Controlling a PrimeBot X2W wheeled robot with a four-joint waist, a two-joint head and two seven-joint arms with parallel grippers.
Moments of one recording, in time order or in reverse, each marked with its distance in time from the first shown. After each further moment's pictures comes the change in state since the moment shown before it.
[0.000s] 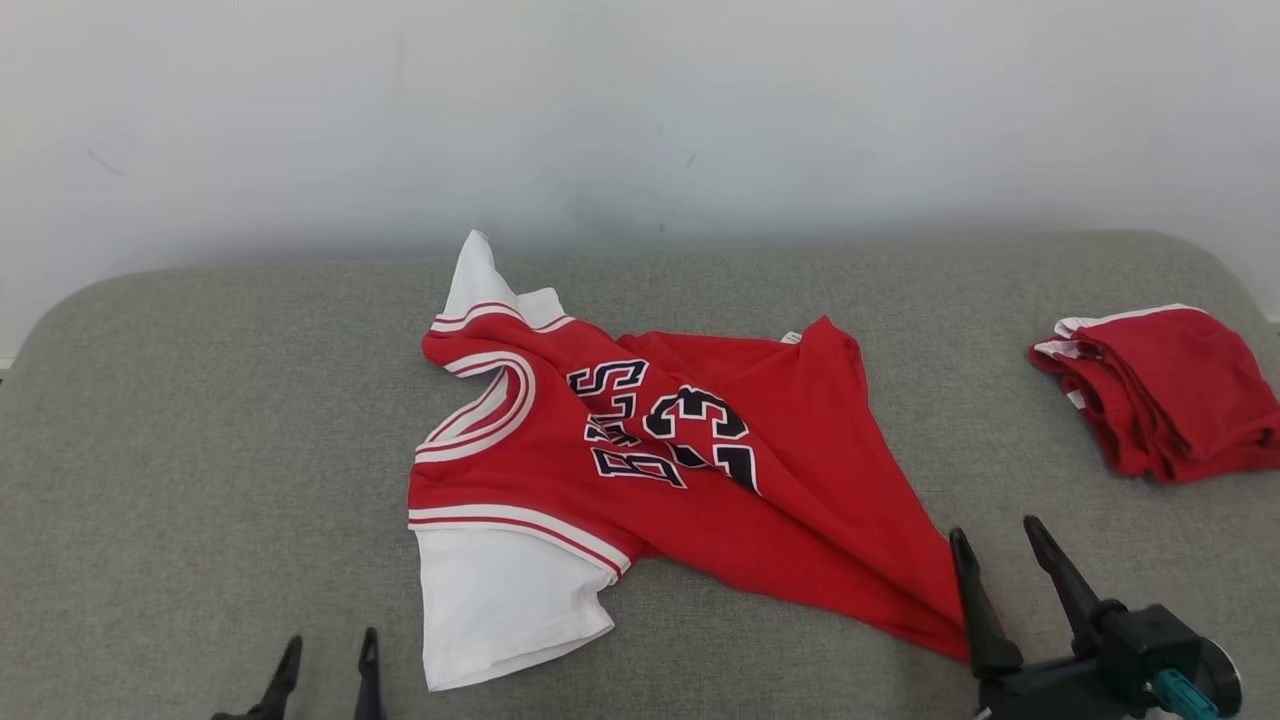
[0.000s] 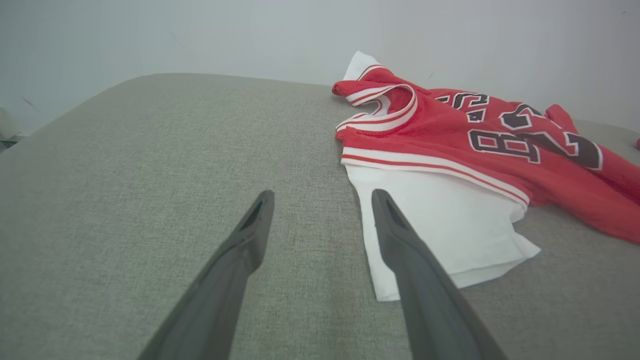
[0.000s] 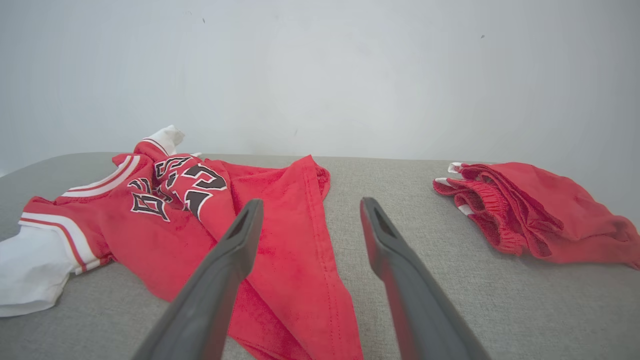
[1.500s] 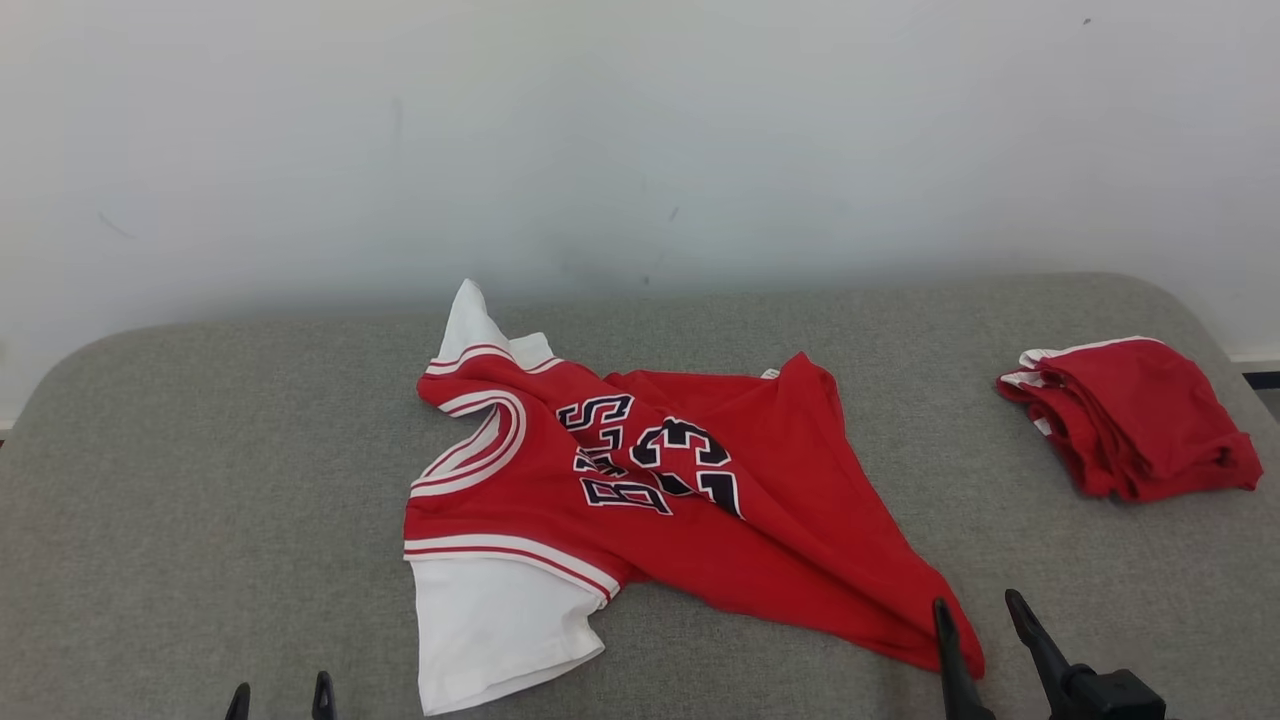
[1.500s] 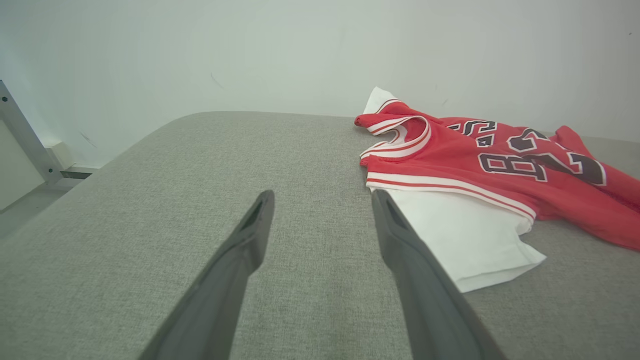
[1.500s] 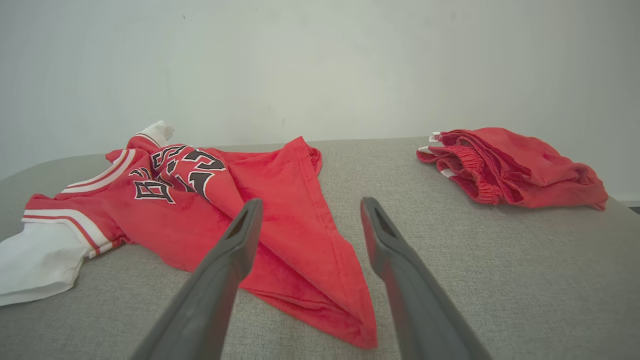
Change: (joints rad) left arm 0.125 -0.002 0.077 -0.150 0.059 0.030 0.000; right arm 0.067 0.152 -0.071 0.021 -0.103 0.000 0.000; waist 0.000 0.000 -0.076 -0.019
